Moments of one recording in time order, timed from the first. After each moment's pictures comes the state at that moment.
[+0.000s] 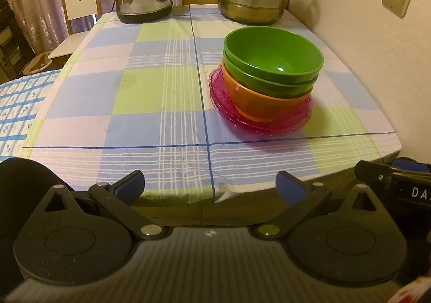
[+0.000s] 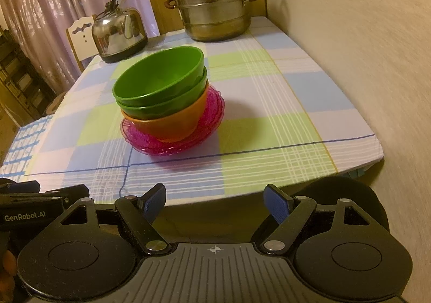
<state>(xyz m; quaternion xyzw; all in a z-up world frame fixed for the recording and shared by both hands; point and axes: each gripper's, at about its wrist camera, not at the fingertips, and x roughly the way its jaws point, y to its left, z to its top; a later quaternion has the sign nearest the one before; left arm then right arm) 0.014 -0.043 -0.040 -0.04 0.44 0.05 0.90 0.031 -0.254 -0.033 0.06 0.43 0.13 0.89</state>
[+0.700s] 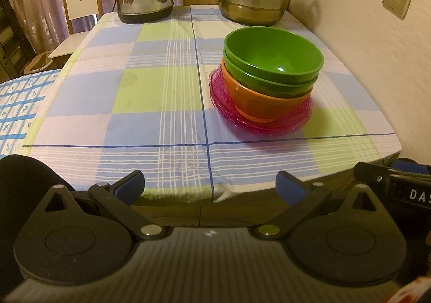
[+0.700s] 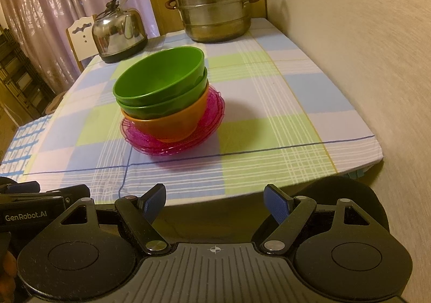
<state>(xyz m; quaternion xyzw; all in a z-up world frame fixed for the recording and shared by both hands) 0.011 -0.043 -0.041 -0.04 0.43 0.05 0.90 0.029 -0.253 -0.034 0.05 0.42 0.13 0.89</state>
